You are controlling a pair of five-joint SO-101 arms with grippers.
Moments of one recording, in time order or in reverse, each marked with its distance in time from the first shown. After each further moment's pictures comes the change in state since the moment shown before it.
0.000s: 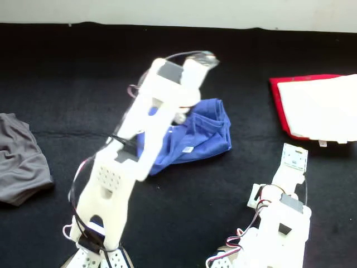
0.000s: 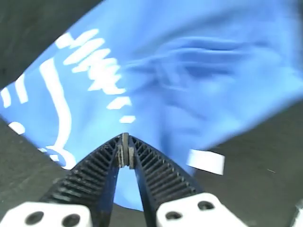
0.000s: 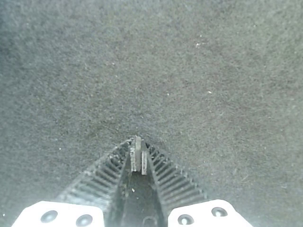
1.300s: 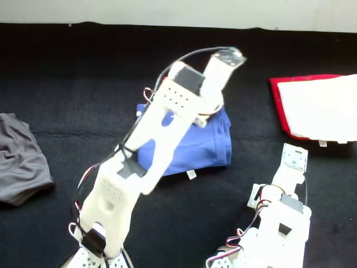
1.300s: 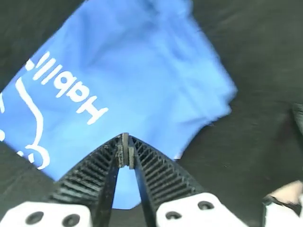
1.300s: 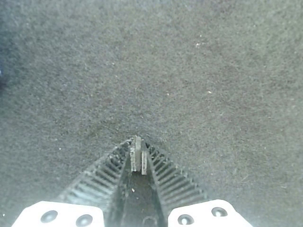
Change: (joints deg) left arm 10.7 -7.1 0.0 1.2 4.4; right arm 0.0 0.0 0.0 0.0 0.0
